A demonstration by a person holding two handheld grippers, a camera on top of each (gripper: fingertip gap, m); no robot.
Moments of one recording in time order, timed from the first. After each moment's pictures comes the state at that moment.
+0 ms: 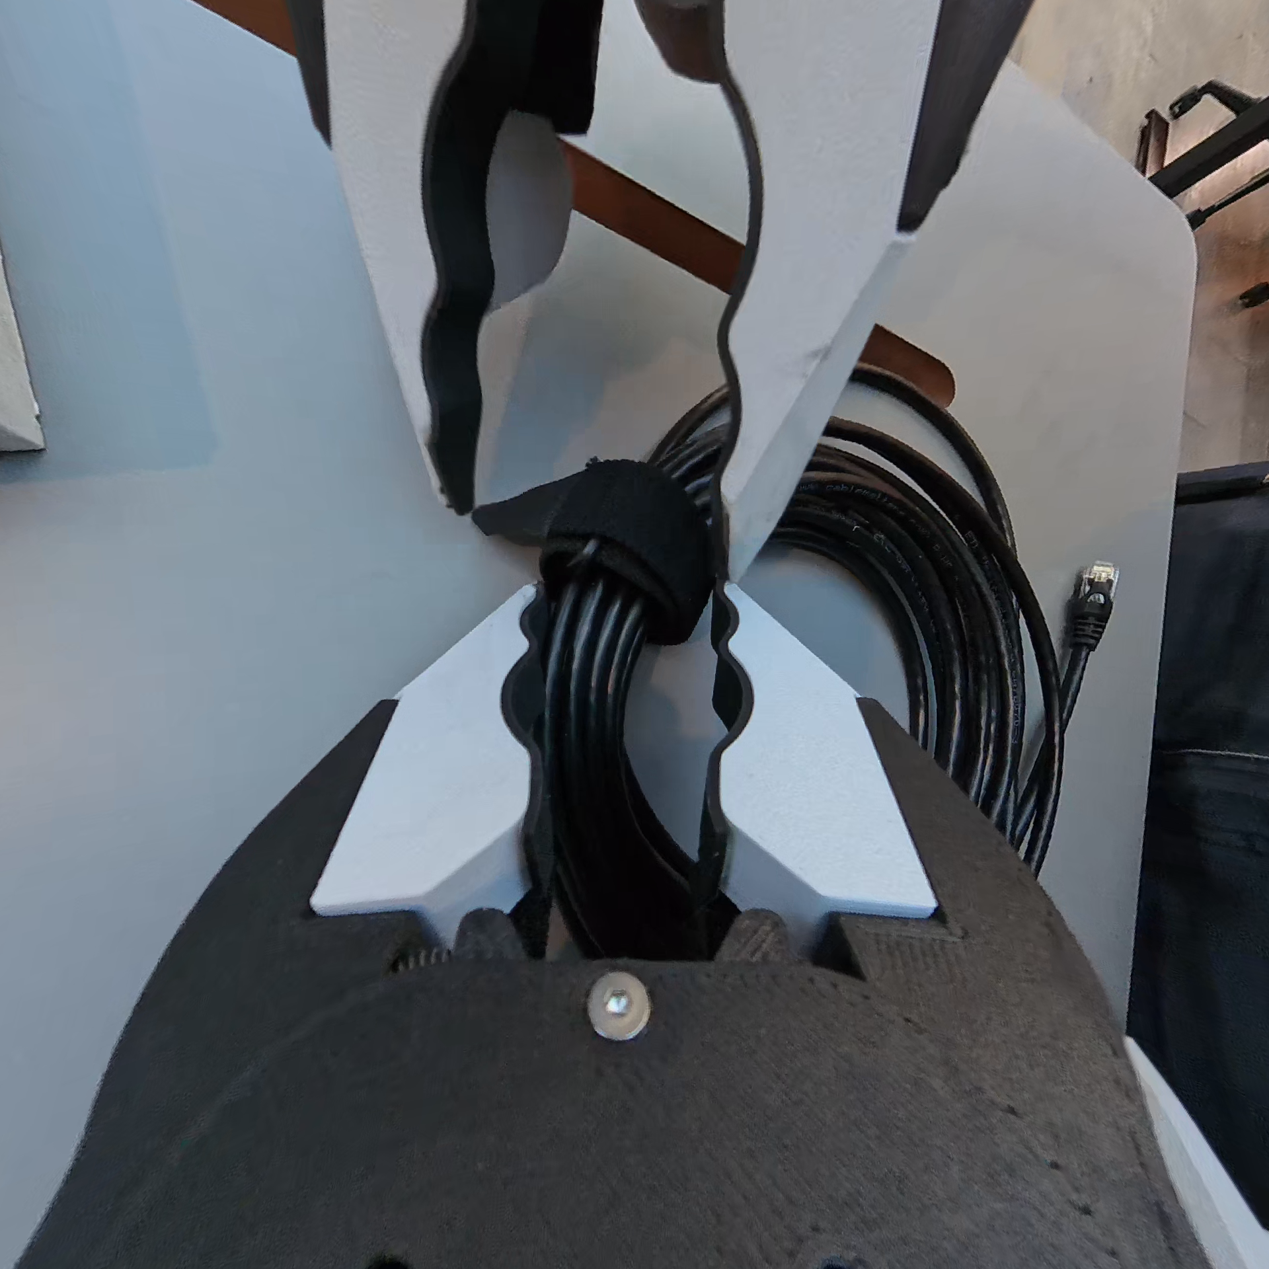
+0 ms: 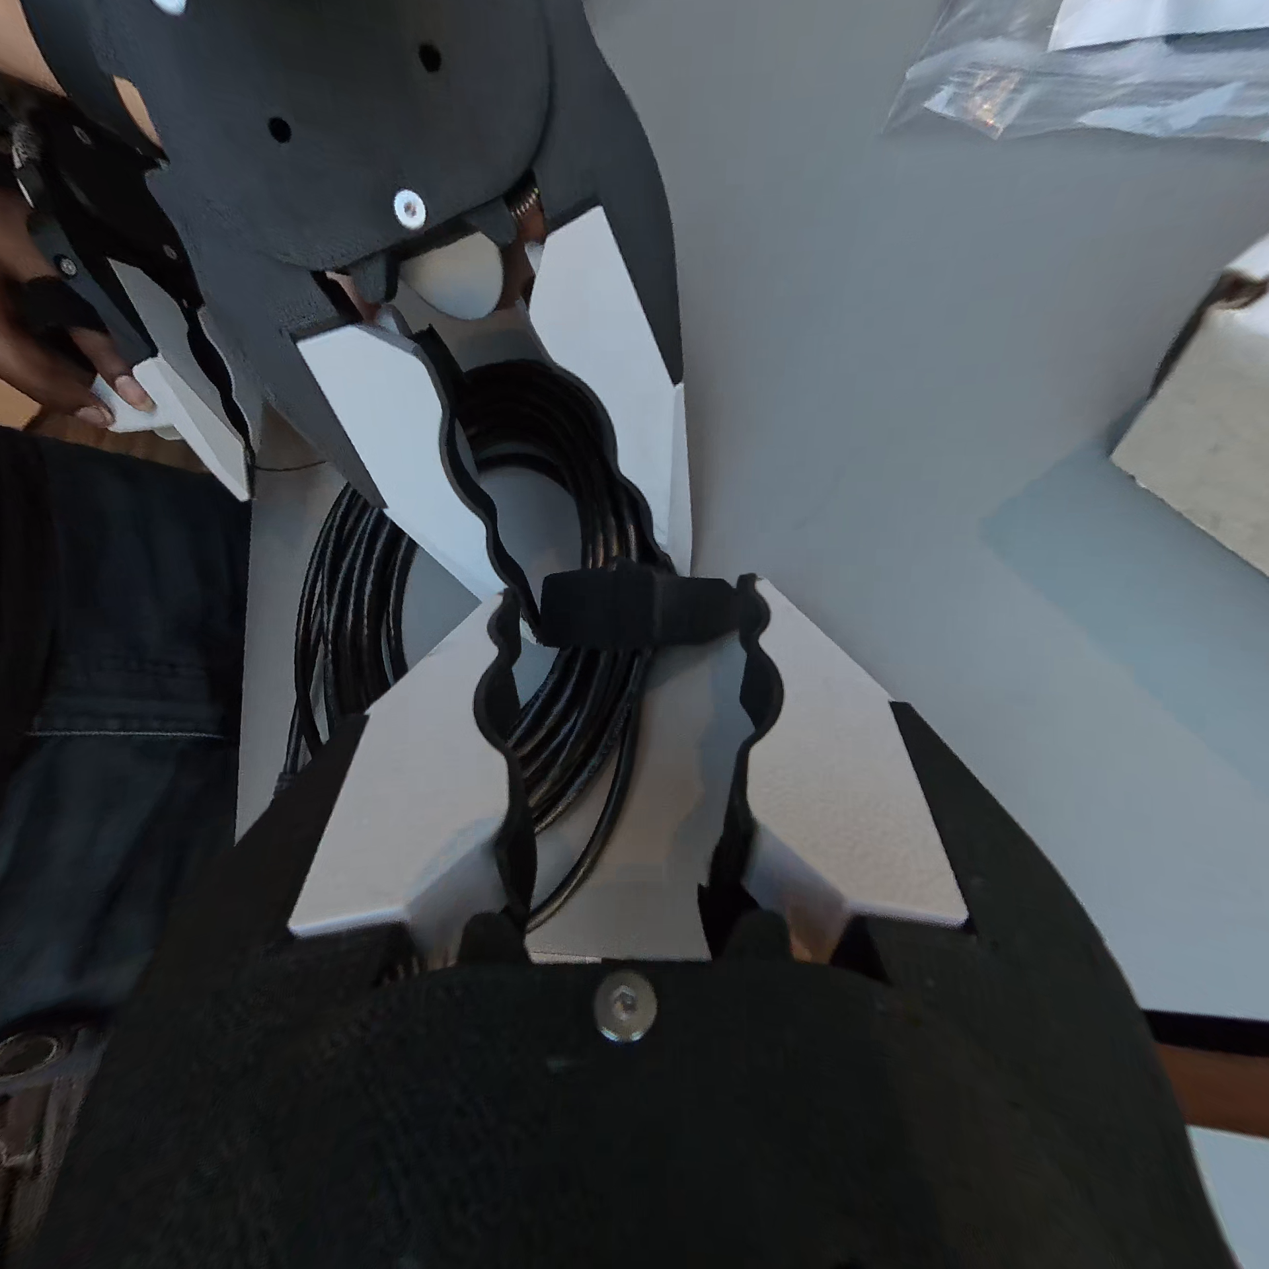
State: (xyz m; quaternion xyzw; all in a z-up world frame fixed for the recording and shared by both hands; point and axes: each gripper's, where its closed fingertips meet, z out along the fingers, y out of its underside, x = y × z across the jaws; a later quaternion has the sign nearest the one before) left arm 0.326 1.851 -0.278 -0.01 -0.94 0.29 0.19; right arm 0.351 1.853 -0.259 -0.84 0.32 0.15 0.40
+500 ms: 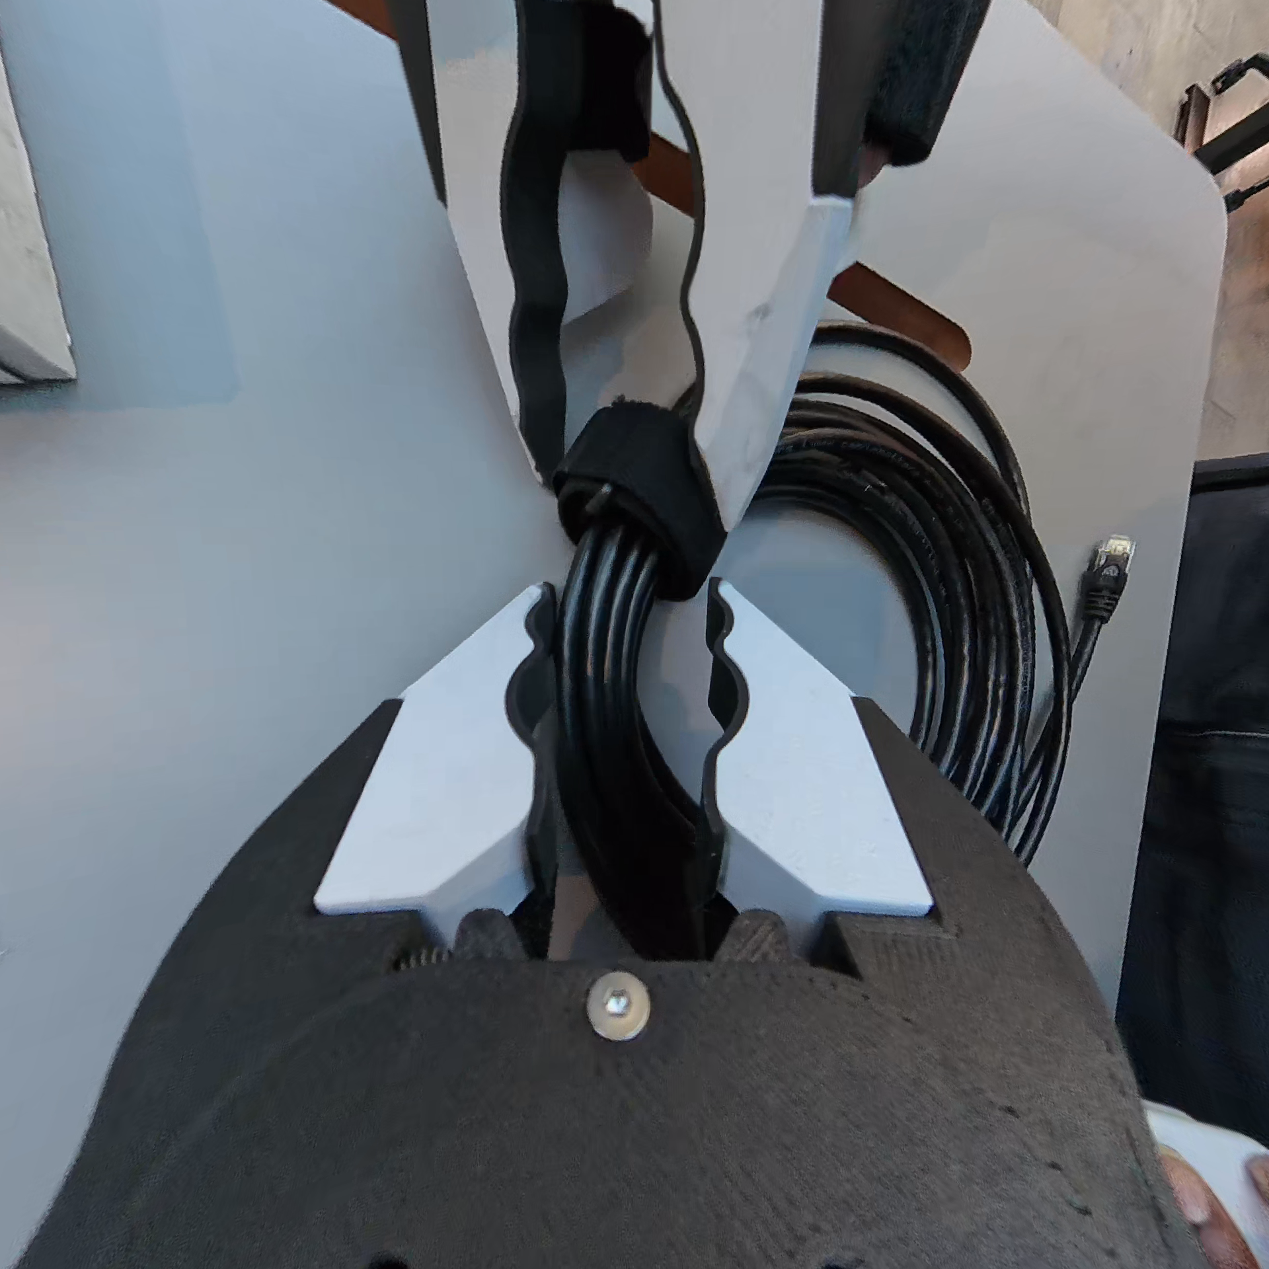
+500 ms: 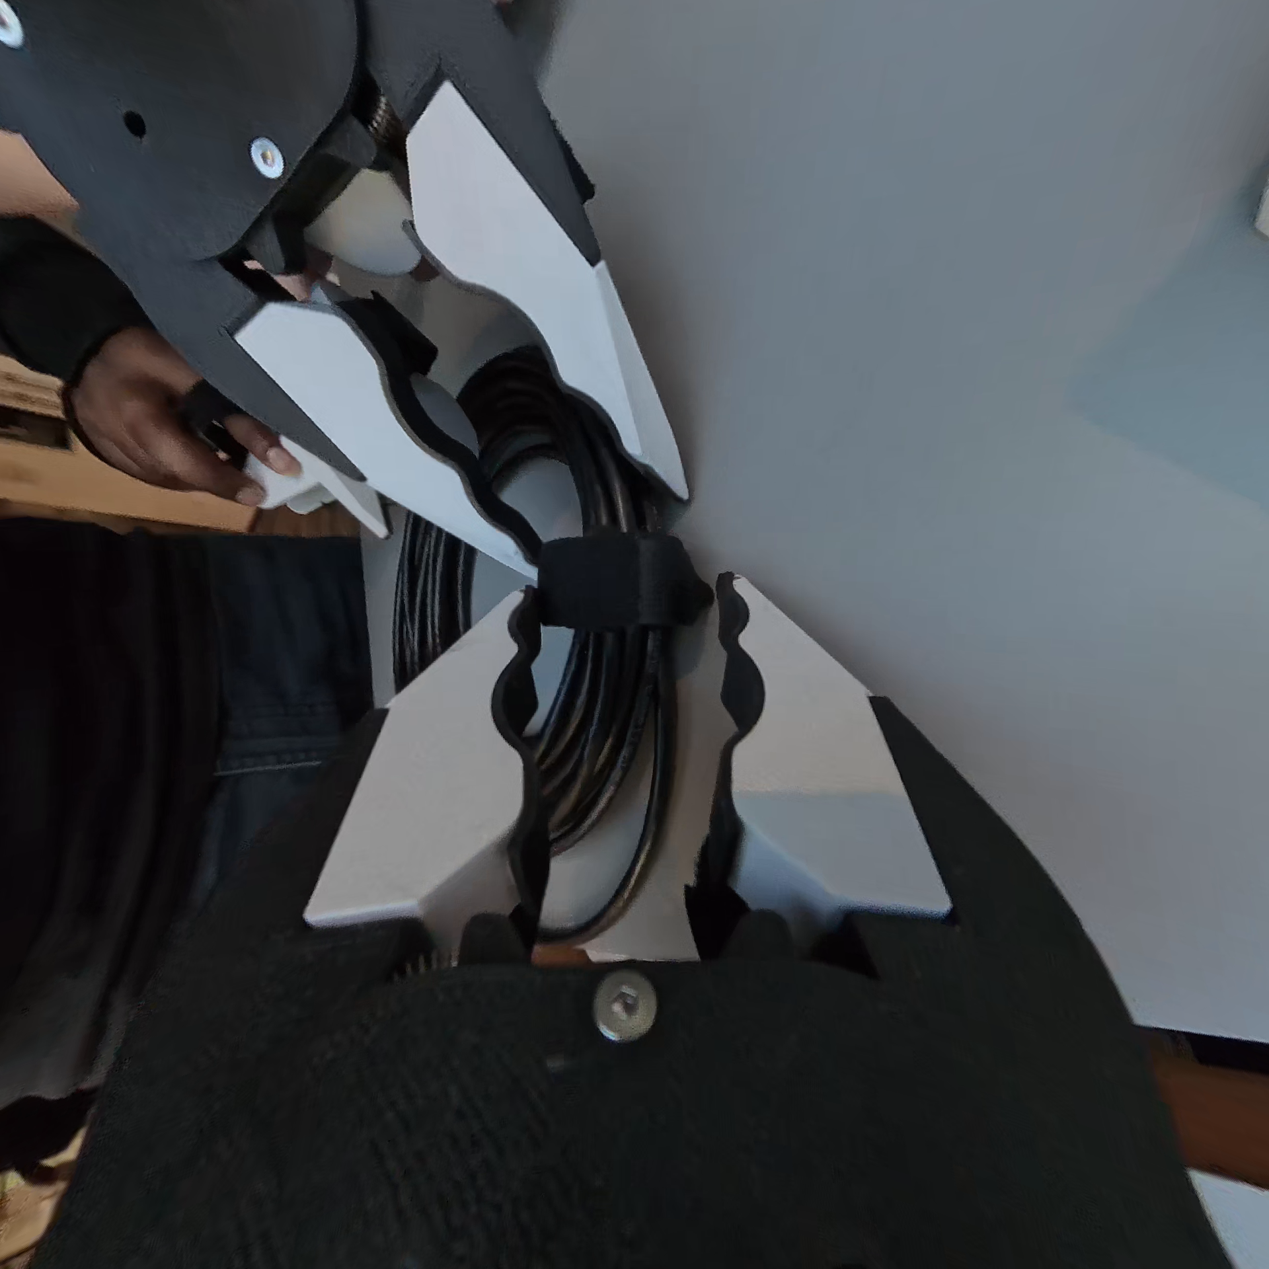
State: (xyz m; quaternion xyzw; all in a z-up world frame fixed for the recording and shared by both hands) left arm 0.331 1.866 -0.277 0.00 -0.94 0.28 0.18; right arm 0.338 1.855 -0.269 -0.79 0.40 0.26 0.39
